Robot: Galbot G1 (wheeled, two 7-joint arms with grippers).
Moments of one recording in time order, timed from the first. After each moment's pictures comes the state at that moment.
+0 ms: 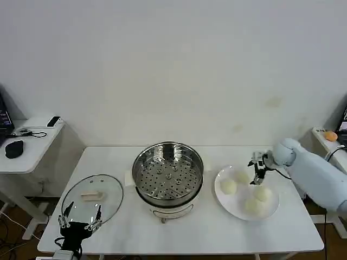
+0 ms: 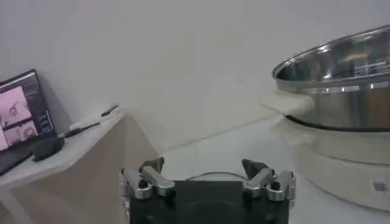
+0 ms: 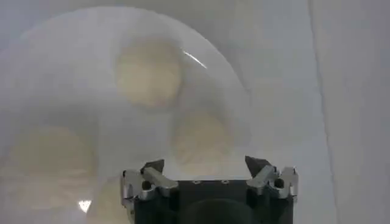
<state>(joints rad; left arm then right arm) 1.79 -1.32 -0.71 -2.18 0.04 0.16 -0.06 -0.10 0.83 -0.62 0.95 -0.17 -0.18 -0.97</state>
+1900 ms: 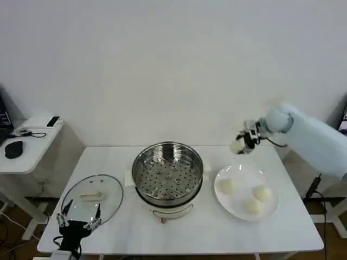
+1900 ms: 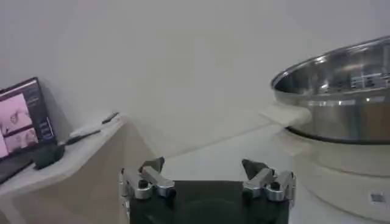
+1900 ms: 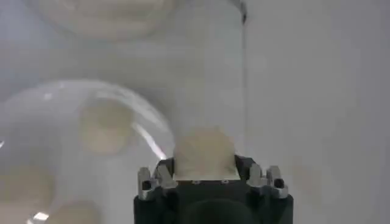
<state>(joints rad) 1.80 -1.32 -0.72 -2.21 0.04 0.15 -0.06 0.39 0.85 -0.94 1.15 0.11 -0.18 -1.01</state>
